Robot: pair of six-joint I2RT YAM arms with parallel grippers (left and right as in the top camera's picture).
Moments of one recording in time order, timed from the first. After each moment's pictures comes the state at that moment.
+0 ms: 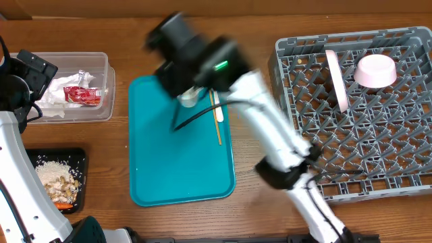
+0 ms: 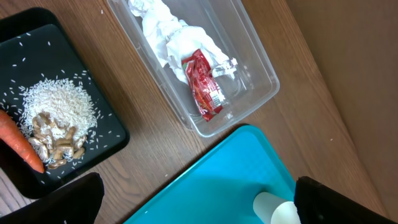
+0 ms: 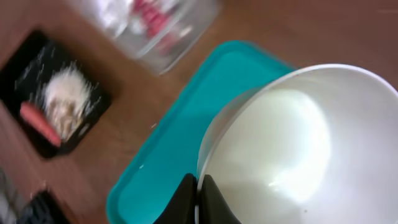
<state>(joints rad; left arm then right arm) 0.43 1.57 2.01 -1.45 -0.03 -0.69 0.75 2.45 3.11 -1.60 -0.16 0.19</state>
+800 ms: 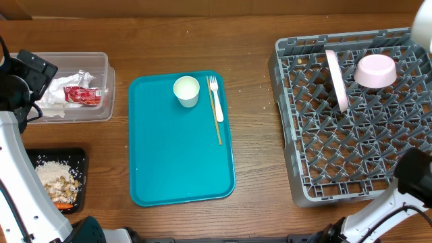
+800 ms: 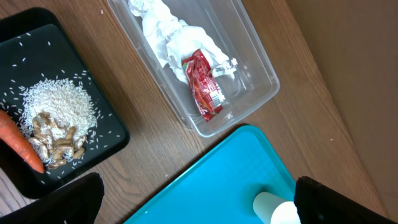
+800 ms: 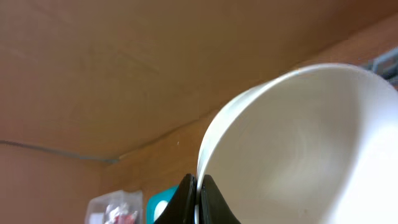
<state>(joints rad) 0.43 1.57 2.01 -1.45 -0.03 -0.69 -0.60 2.08 2.93 -1.64 -0.85 0.22</state>
